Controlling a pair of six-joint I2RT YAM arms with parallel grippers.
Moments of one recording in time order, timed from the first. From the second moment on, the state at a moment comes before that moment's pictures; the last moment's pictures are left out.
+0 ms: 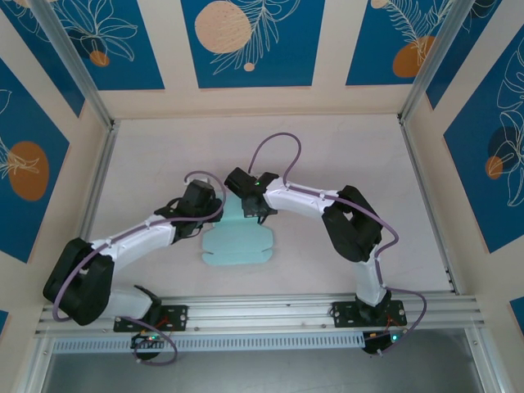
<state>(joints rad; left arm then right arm) -0.56 1.34 0.70 -0.23 -0.19 -0.57 0.88 2.01 1.51 -0.82 0.32 0.77</state>
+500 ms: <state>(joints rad) -0.58 1.41 0.63 -0.17 -0.23 -0.59 0.88 2.01 1.51 -0.81 0.29 0.77</state>
